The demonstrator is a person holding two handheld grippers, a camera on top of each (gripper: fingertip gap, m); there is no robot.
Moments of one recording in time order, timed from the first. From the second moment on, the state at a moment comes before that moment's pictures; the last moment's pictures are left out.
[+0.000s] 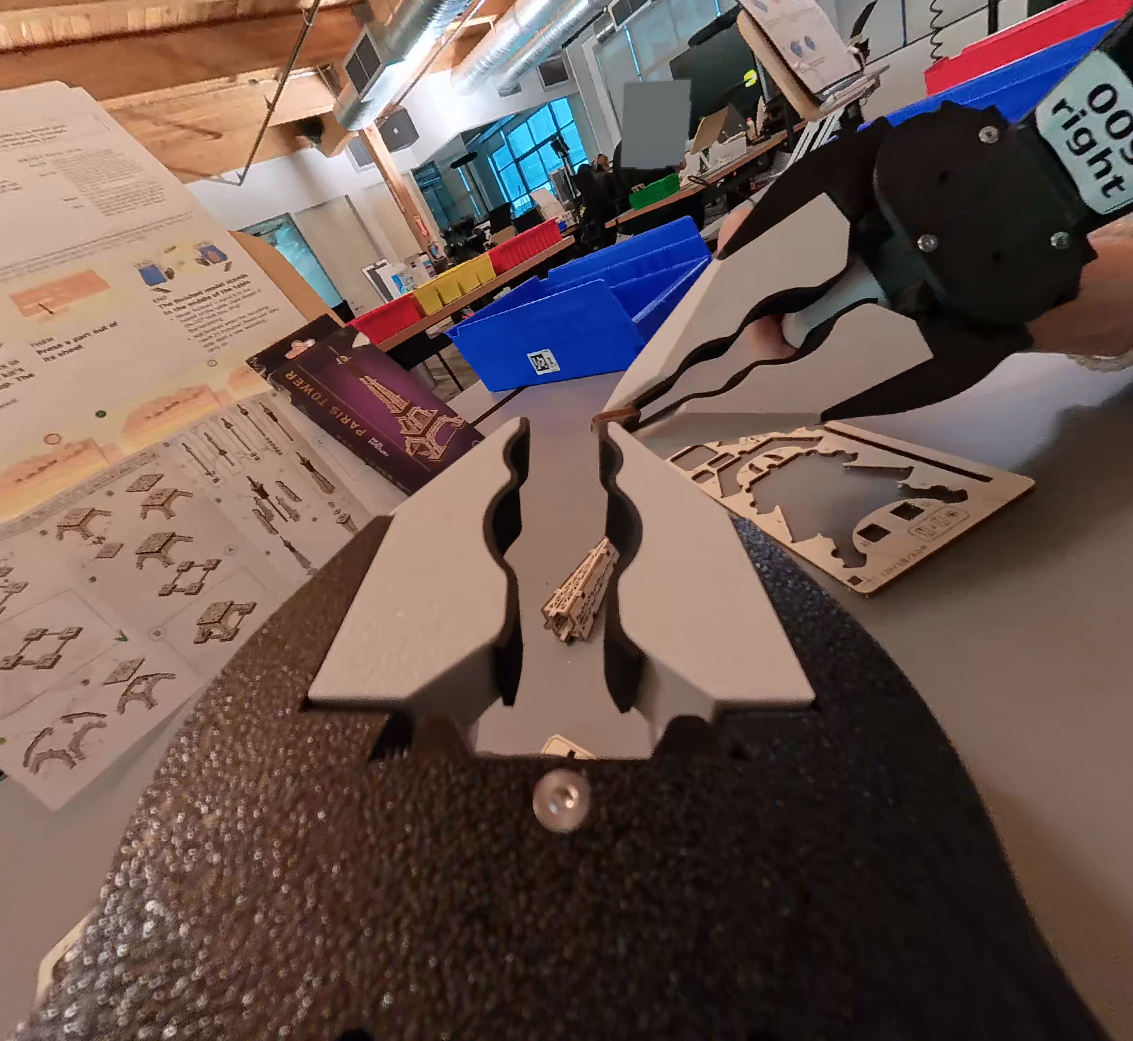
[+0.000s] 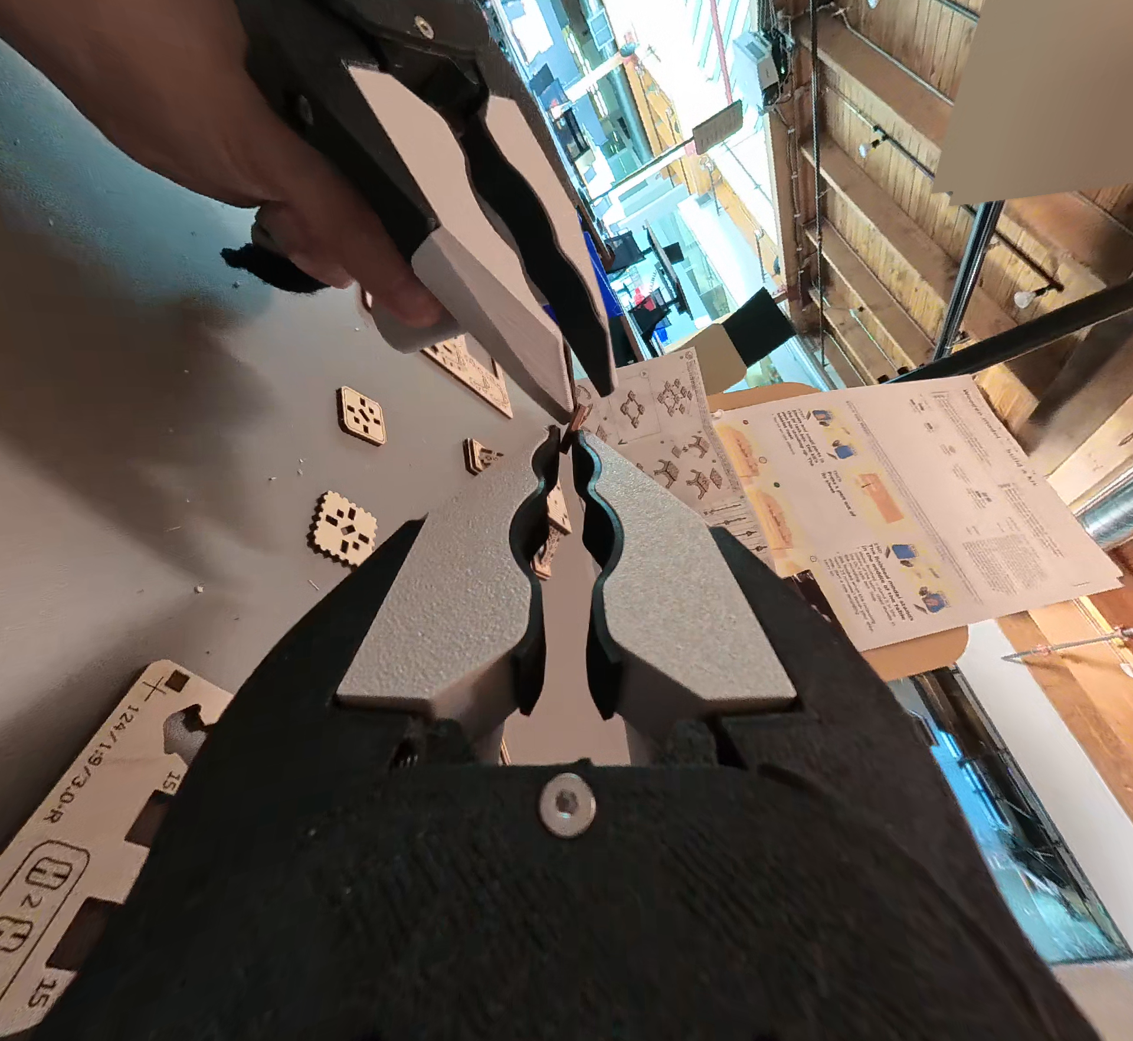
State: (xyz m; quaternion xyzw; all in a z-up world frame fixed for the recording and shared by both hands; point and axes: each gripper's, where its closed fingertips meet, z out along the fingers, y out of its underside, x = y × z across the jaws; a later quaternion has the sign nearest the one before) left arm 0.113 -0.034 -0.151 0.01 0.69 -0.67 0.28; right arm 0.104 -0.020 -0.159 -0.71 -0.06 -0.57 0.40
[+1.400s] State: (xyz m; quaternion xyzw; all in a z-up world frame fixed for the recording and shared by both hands) left arm 0.109 -0.040 -0.166 -0.10 0.78 -0.61 0.08; right arm 0.112 -0.023 -0.170 -0.73 -0.02 -0.51 0.46
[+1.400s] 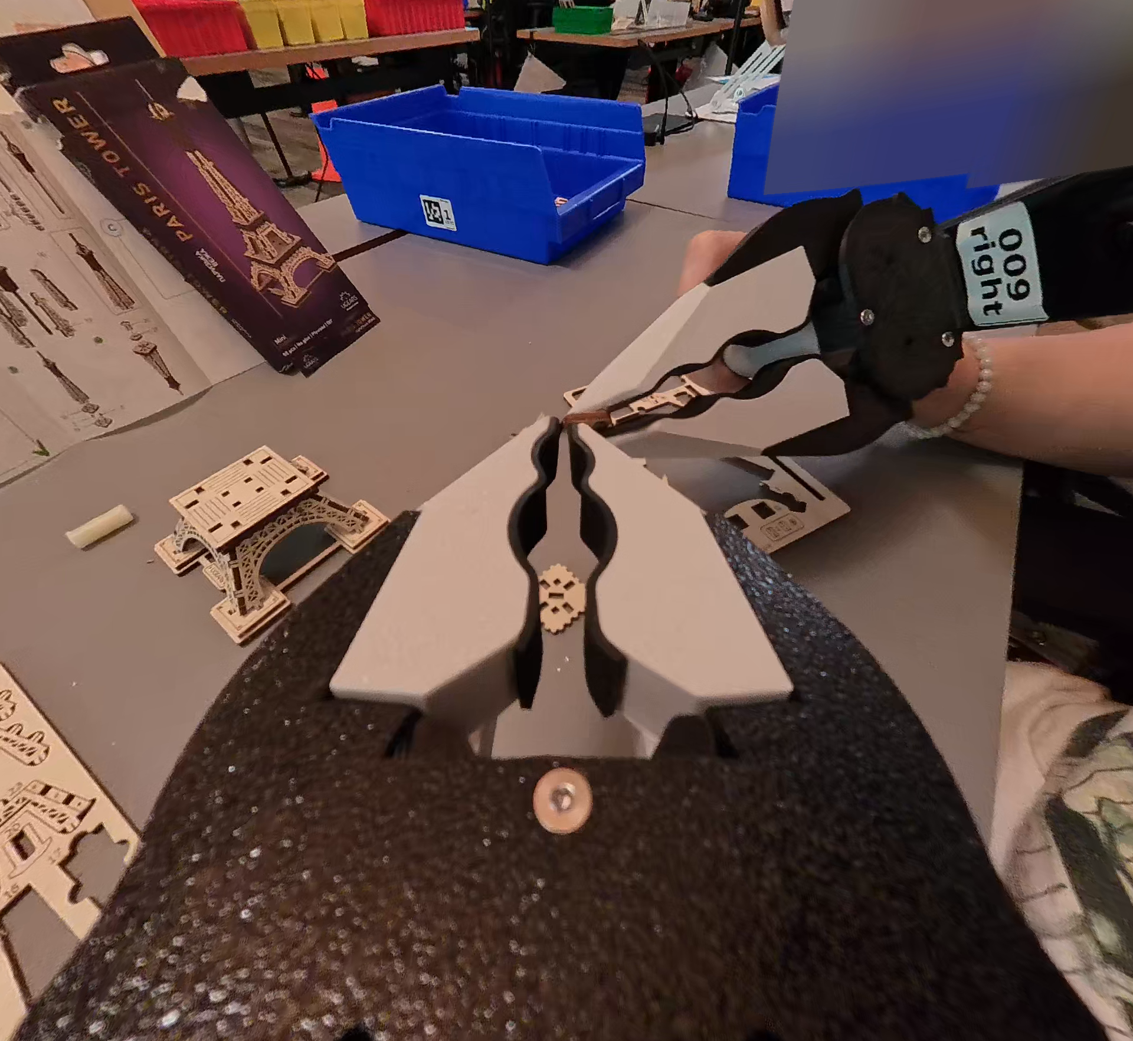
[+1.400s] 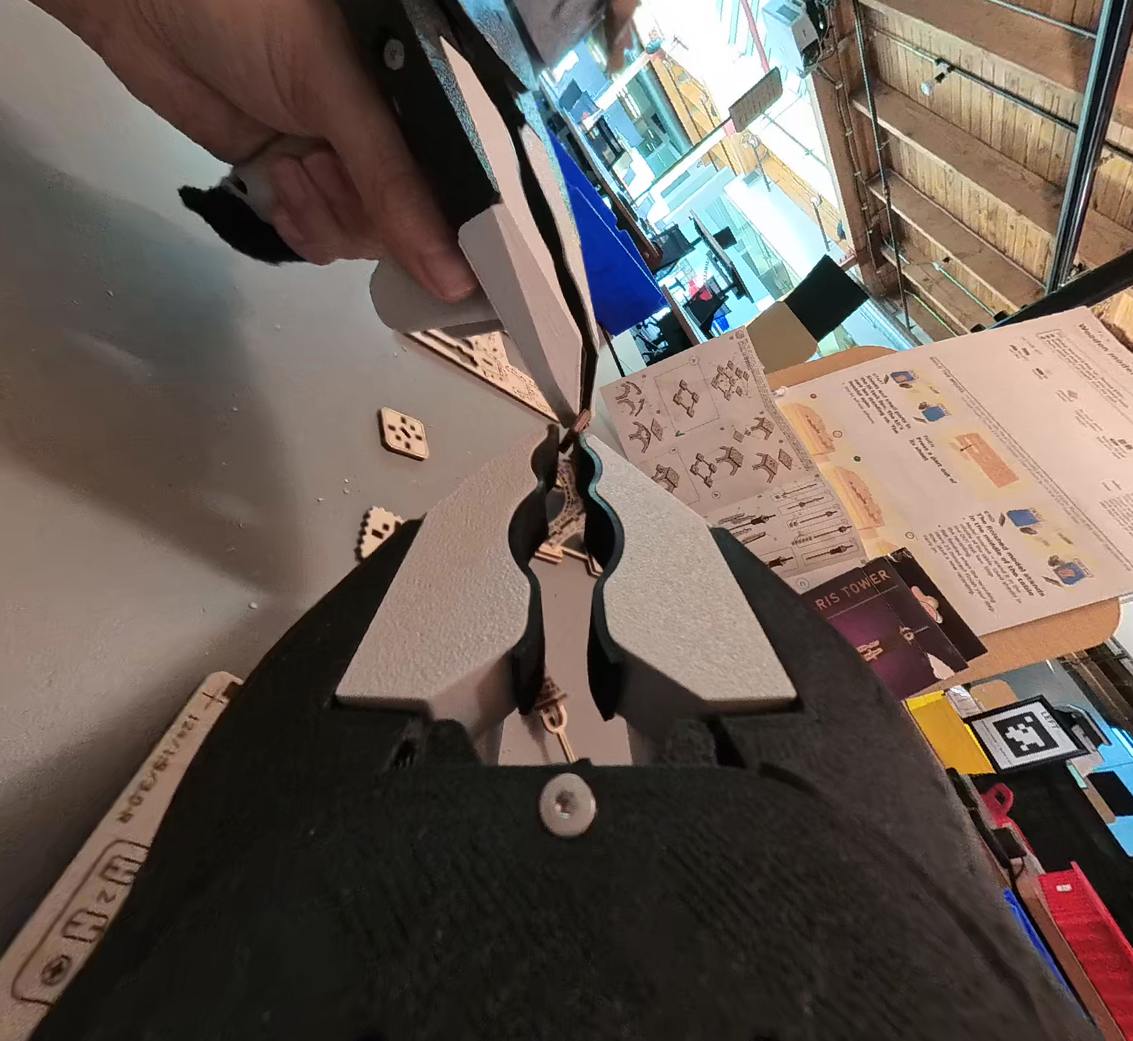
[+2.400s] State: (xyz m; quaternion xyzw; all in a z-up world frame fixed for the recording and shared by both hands) left arm 0.081 -0.011 -0.207 0.12 0.87 -0.48 -0.01; right arm 0.089 0.000 -0.212 -0.73 -0.24 -0.57 0.29
